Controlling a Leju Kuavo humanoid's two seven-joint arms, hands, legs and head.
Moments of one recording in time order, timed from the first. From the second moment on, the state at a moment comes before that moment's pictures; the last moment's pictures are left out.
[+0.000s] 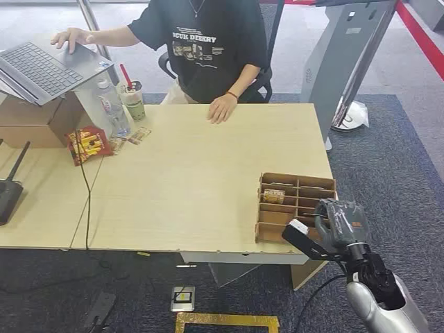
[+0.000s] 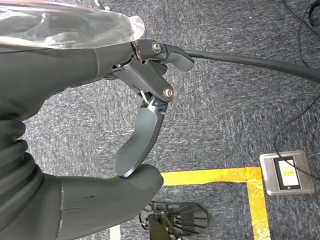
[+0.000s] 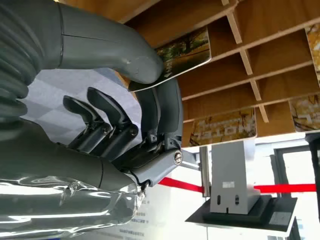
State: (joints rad) left arm -0.10 0.10 -0.34 -0.21 0.17 0.29 -0.25; right arm -0.11 -0.30 0.42 -1.50 1.25 -0.08 0.02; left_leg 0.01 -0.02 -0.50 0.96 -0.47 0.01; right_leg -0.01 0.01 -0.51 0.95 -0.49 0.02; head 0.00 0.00
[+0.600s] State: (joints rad) left arm -0.09 0.10 -0.34 -0.21 0.19 0.31 -0.26; right arm -0.07 -0.33 0.30 -1.66 1.21 -0.22 0.02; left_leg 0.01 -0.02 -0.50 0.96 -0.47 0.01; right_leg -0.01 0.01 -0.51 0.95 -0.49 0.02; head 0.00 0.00
